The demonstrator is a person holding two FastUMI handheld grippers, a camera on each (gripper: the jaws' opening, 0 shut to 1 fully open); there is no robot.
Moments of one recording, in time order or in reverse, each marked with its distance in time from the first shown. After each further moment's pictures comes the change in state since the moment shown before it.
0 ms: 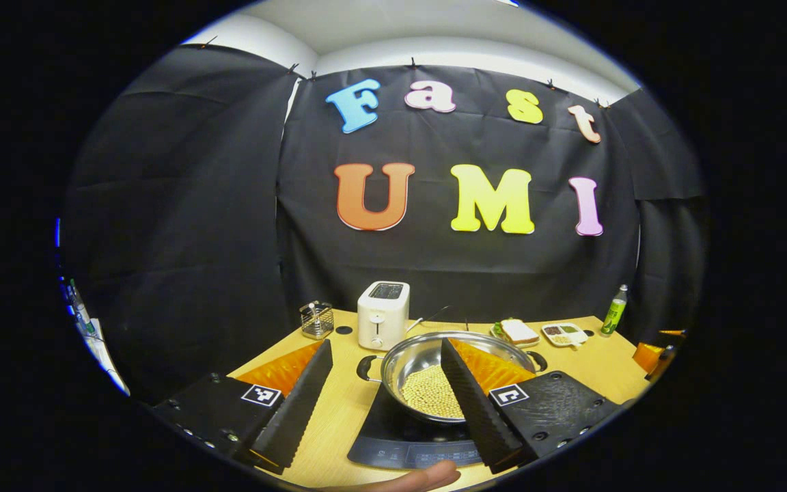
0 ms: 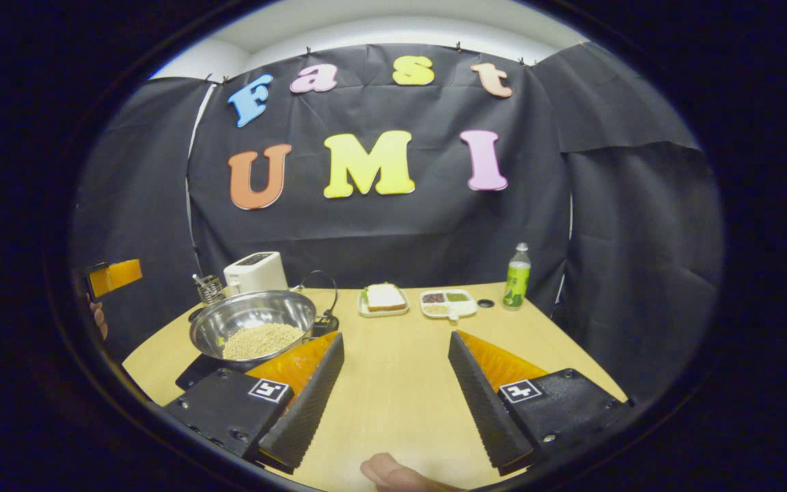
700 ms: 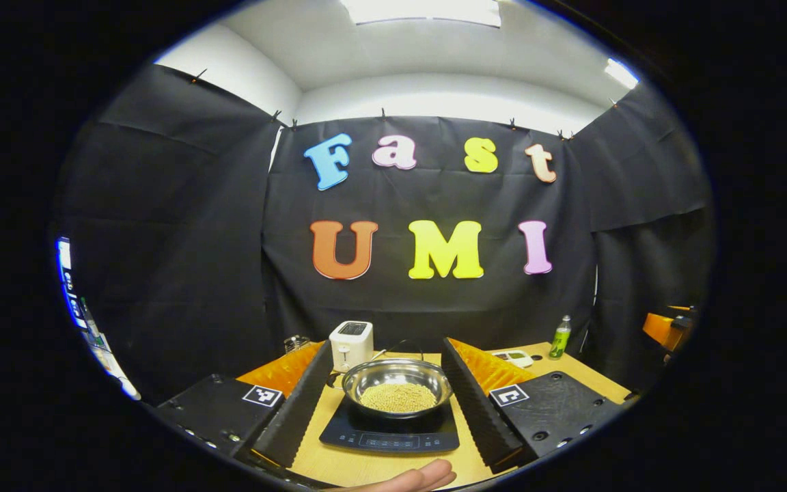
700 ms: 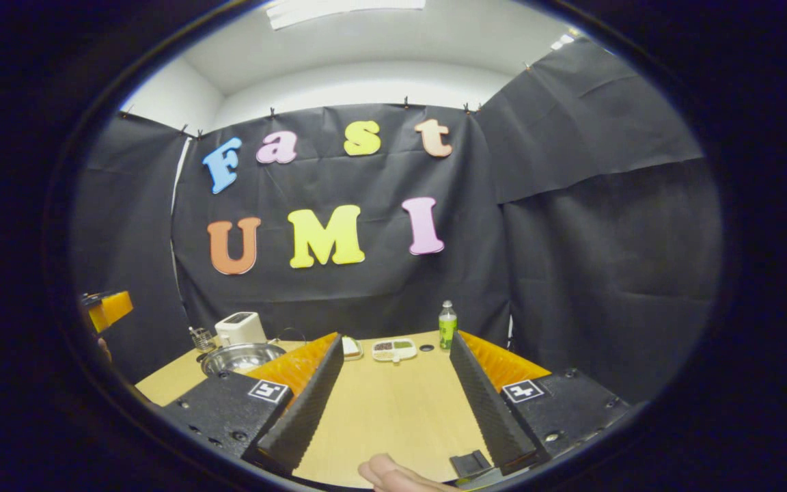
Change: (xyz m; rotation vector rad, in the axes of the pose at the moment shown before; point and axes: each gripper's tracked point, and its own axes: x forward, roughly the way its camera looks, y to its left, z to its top) left arm -0.137 -0.074 0.077 0.009 -0.192 -0.094; right arm -0.150 -0.092 0.079 0.076 -0.189 -0.078
